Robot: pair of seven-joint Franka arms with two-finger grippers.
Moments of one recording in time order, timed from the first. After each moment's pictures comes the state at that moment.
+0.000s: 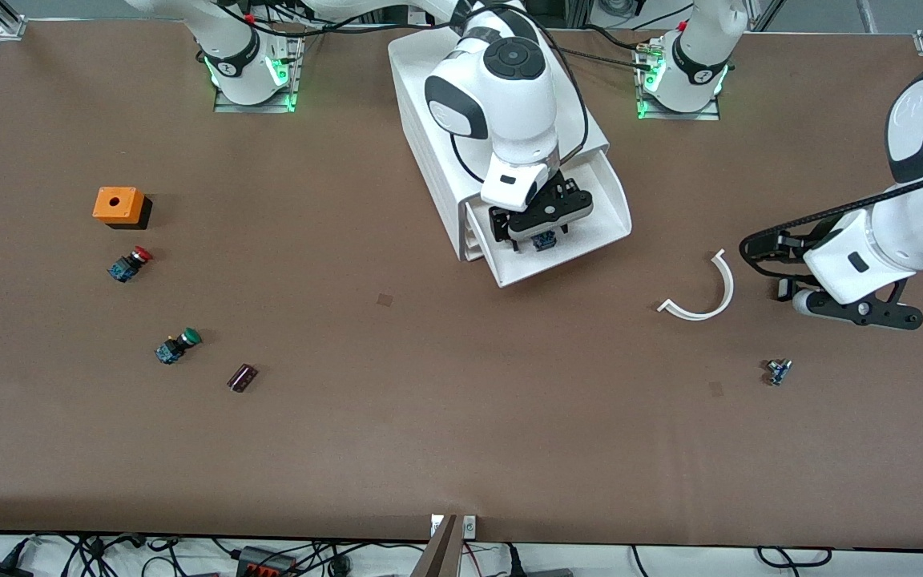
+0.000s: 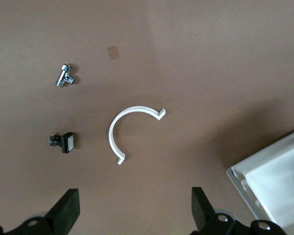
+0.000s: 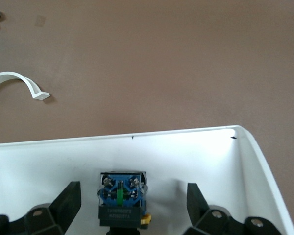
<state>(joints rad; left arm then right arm) -0.03 0.35 -0.09 -1.31 0.02 1.47 0.01 0.94 0.78 -0.02 -1.07 -0.07 2.15 0.62</state>
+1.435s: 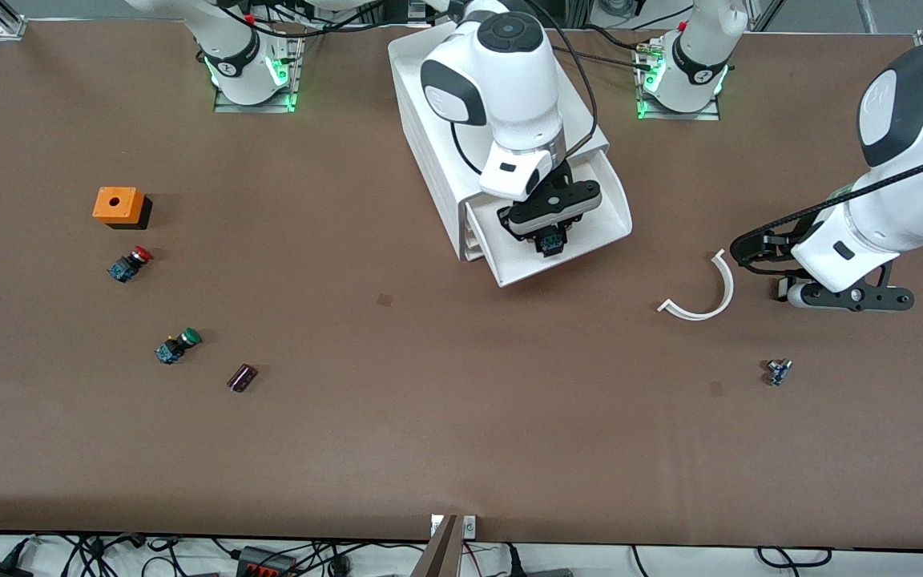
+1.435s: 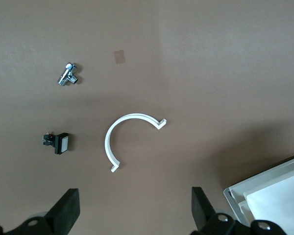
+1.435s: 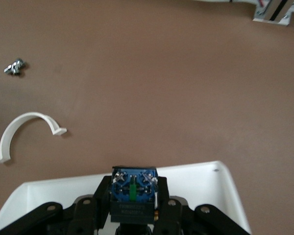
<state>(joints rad) -0.03 0.23 -0.10 -1.52 0.02 1.62 -0.09 0.91 0.78 -0.04 -0.93 -0.07 2.11 0.66</state>
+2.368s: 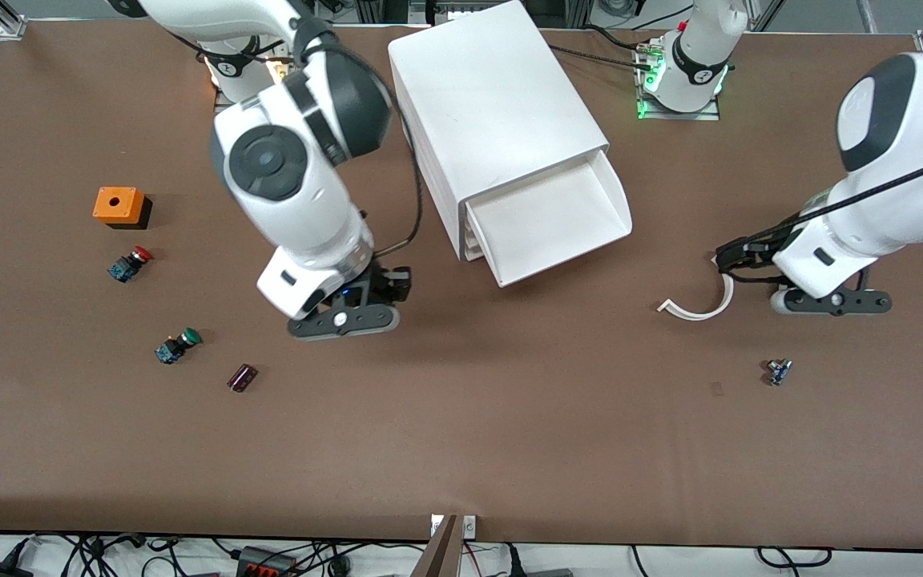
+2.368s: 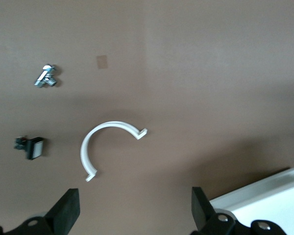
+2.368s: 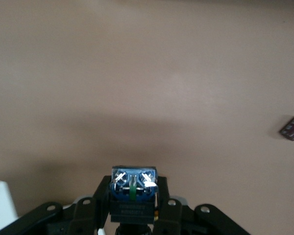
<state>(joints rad) -0.04 0.27 -0.13 -1.55 -0.03 1.72 -0.21 0.53 0.71 -0.04 -0.94 0.07 1.72 0.33</state>
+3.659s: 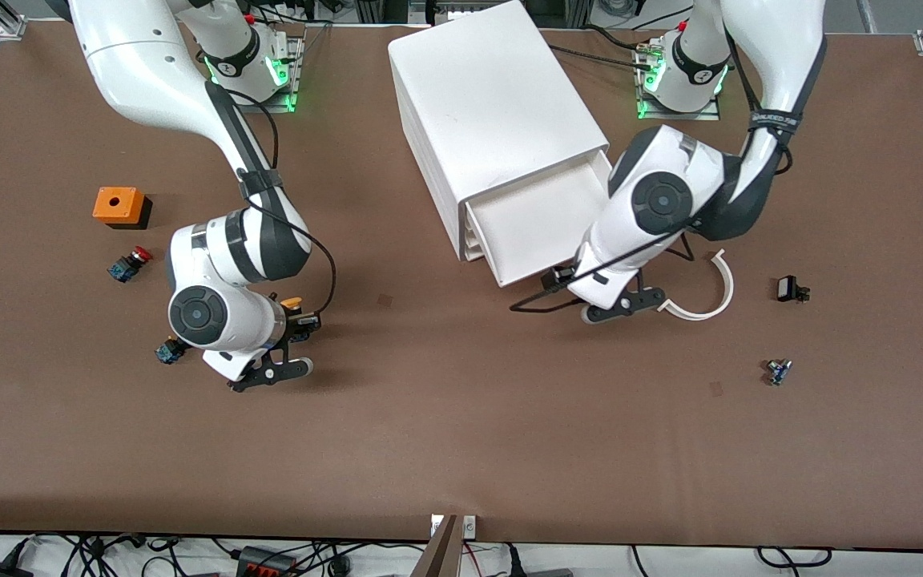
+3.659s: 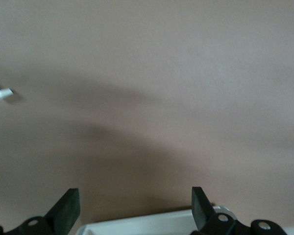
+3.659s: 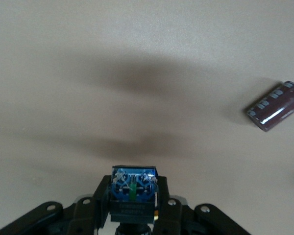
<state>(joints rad) -0.28 0.42 -0.25 -1.72 -0.03 2.09 -0.82 0.34 0.74 -0.04 -1.39 0.08 1.97 0.07</state>
